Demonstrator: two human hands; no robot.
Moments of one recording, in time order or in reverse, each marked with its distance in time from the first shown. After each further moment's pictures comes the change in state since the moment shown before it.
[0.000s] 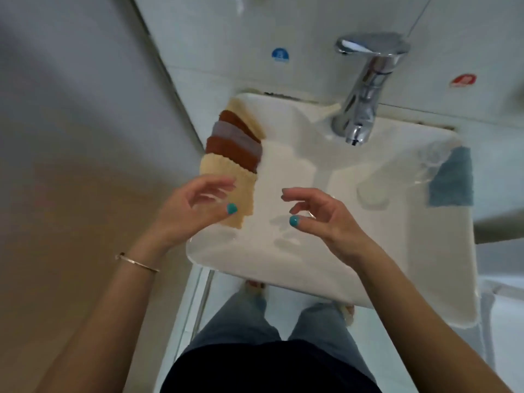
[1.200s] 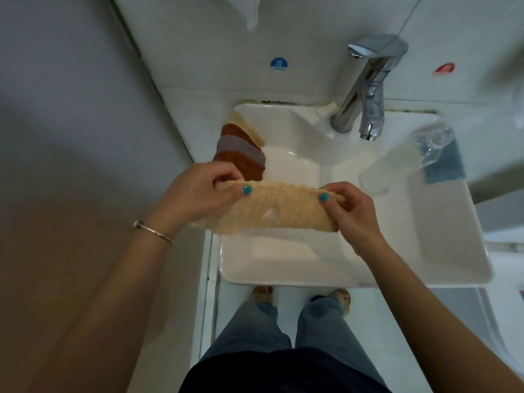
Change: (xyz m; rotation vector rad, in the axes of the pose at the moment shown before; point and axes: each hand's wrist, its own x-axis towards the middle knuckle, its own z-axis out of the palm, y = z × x) left_hand 0.063 0.001 -0.054 0.465 -0.170 0.205; right_hand 0.013 0.013 0.032 -0.188 0.611 -0.022
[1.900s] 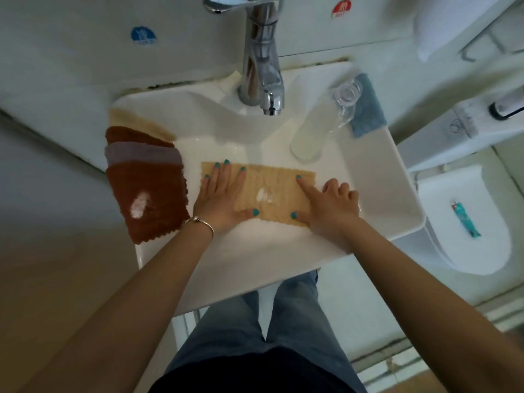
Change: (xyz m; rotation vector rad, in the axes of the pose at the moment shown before) left_hand 0.091 -0.016 0.193 0.543 -0.429 0.061; right_hand 0.004 0.101 -0.079 -1.286 -0.195 0.468
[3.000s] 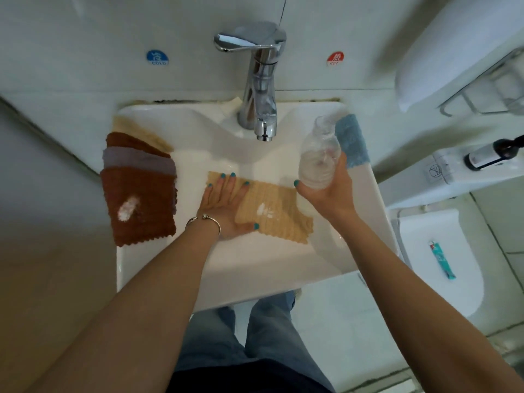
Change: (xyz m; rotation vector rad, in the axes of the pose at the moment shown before) left_hand 0.024 0.026 0.004 0.067 -0.081 -0.026; right_hand 0.005 0.010 -0.083 0.924 0.485 -0.086
